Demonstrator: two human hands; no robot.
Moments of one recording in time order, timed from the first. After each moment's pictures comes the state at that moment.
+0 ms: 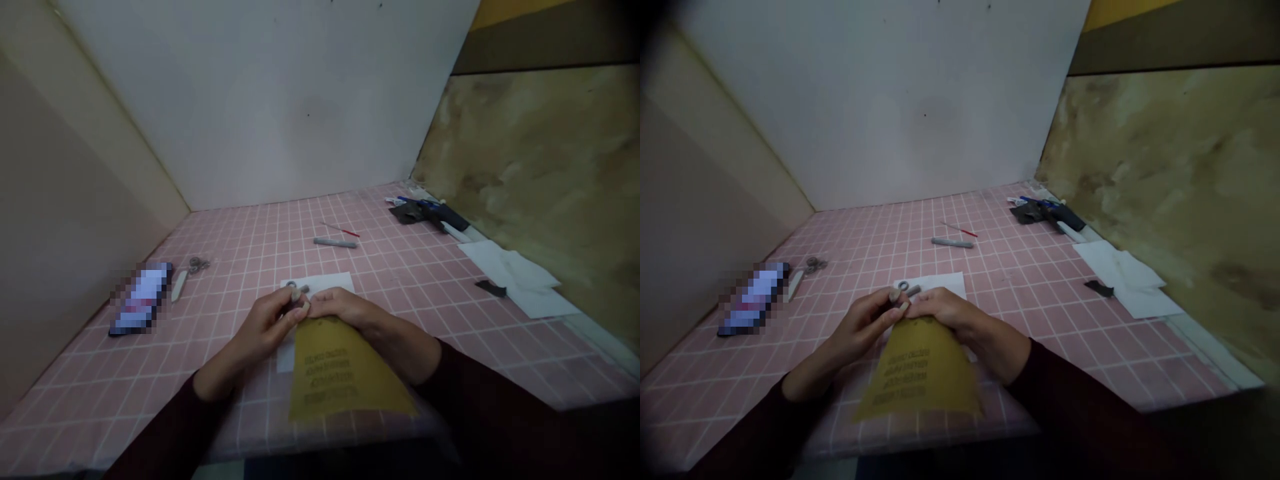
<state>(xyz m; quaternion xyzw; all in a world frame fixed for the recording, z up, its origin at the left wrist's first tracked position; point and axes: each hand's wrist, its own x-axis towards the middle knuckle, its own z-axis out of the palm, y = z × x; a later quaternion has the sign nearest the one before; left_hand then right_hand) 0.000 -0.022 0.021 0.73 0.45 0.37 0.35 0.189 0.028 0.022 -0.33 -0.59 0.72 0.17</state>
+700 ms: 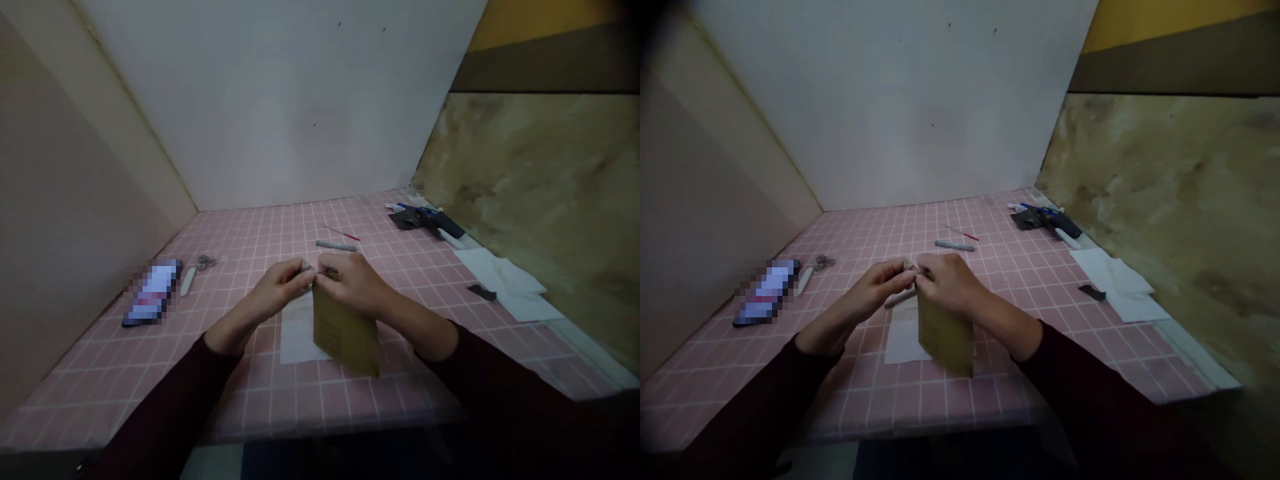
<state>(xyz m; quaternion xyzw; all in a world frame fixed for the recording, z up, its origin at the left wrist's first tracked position) 0.012 0.010 0.059 0.71 0.44 0.37 0.41 0.199 0.050 0.075 -0.34 -0.80 0.37 0.31</state>
